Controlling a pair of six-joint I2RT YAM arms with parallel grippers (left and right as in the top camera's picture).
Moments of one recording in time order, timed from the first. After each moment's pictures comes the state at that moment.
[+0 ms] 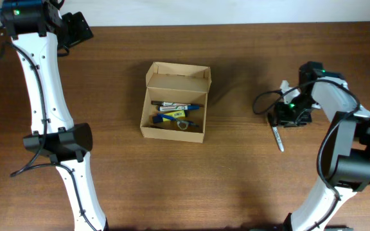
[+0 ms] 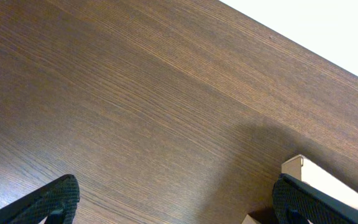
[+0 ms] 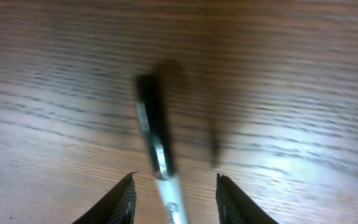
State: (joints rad) left arm 0.11 2.42 2.98 -1.63 -0.09 -0.36; right arm -0.17 2.03 1.40 -1.02 -0.18 -0.23
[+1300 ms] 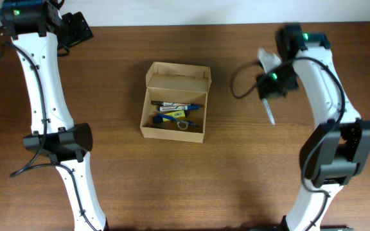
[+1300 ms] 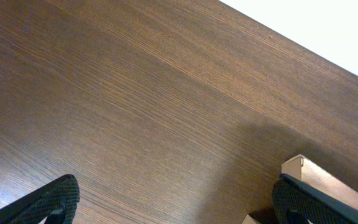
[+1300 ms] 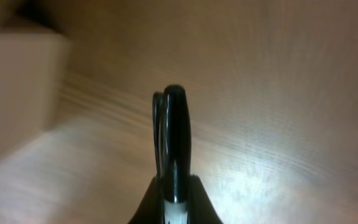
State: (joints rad) left arm 0.11 2.42 2.98 -1.63 -0.09 -0.36; right arm 0.08 2.06 1.99 -1.41 -0.14 -0.23
